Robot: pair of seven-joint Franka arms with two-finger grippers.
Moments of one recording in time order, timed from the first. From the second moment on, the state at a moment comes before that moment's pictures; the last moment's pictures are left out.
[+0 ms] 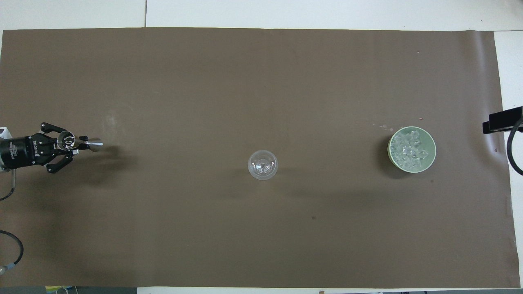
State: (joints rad) left arm 0.14 0.36 0.39 -1.99 -1.16 1.46 -0.66; right arm -0.03 -0.08 -0.07 -1.65 -0.01 1.57 -0.03
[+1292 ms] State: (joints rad) left arm -0.28 0.09 0.38 -1.85 -1.00 1.44 -1.14; right arm -0.03 -0.08 -0.07 -1.65 -0.01 1.57 -0.03
